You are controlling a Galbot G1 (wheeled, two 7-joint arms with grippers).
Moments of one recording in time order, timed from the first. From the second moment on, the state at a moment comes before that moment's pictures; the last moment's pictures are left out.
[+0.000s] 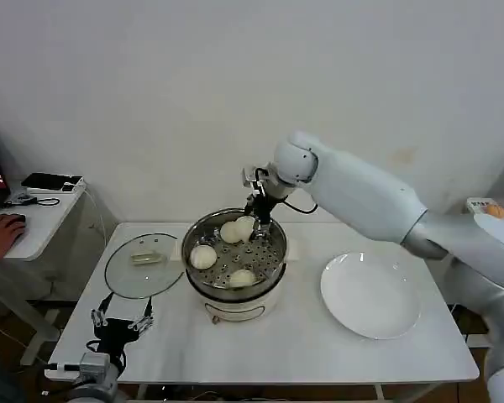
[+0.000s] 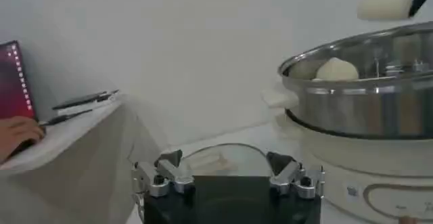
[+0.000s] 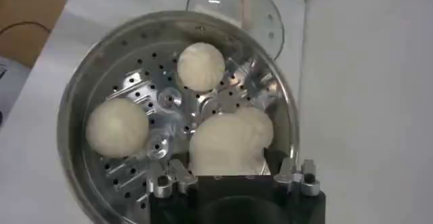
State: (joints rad) left arm 1.57 -1.36 -0.68 -2.07 0.03 0.22 0.03; right arm 0.33 1.24 -0.84 1.10 0.10 -0.44 -1.16
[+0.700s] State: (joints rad) left arm 1.58 -1.36 -0.69 -2.09 0.02 0.22 0.02; right arm 0.33 1.24 -0.94 1.09 0.11 -0.45 -1.16
